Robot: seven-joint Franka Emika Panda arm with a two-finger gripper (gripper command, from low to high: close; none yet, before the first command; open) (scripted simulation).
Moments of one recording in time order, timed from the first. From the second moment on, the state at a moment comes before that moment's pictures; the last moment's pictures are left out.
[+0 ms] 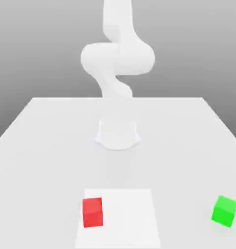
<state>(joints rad) 0.00 -0.71 -0.02 -2.34 0.00 2.35 0.77</state>
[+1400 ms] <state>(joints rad) 0.00 0.11 -0.09 -2.64 0.02 2.75 0.50</state>
